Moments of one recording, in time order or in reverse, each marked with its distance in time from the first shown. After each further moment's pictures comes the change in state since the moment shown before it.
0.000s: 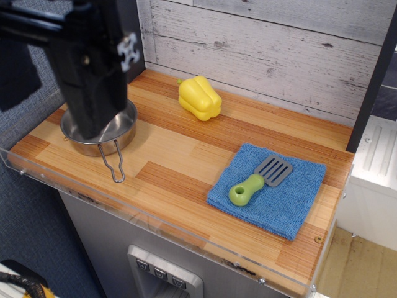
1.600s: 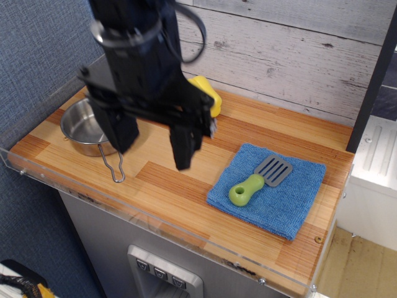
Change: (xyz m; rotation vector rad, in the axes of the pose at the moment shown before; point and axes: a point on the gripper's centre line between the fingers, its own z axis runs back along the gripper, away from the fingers) arm 0.067 0.008 -0.112 0.028 -0.069 0.063
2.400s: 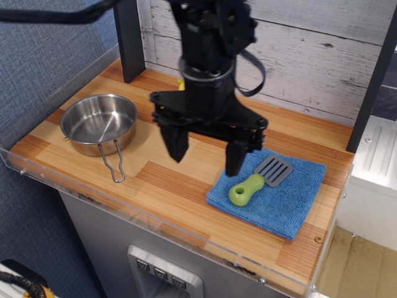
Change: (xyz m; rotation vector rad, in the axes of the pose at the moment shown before) arm 0.045 -0.025 -0.054 0.036 0.029 0.018
